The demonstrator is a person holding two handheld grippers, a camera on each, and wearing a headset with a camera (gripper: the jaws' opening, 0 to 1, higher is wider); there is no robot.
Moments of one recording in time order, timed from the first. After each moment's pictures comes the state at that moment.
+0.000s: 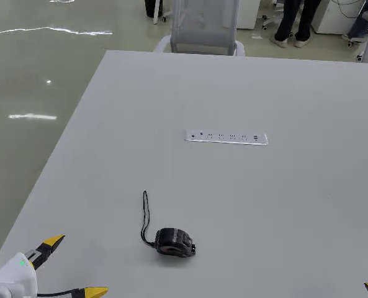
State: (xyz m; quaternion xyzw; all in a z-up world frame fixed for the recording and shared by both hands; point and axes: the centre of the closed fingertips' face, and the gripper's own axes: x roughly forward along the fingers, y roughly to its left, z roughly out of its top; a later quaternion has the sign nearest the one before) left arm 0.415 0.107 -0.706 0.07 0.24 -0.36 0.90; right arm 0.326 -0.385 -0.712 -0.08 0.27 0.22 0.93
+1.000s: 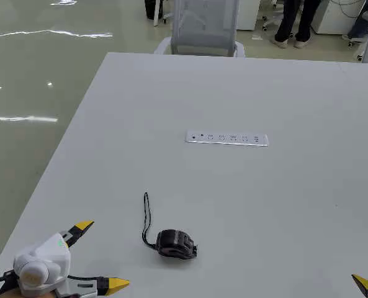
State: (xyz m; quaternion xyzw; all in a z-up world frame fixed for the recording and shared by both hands) left arm 0.440 0.046 -0.702 0.14 0.23 -0.43 0.86; right arm 0.340 -0.364 -0.712 -0.09 0.26 0.26 0.92
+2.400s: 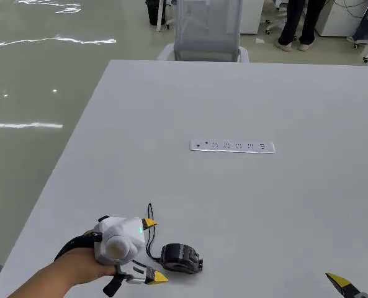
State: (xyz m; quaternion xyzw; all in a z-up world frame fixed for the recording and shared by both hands) left arm 0.474 -0.048 -0.739 0.30 0.28 -0.57 0.72; right arm 0.369 -0.308 -0.716 -0.10 0.25 0.34 0.90
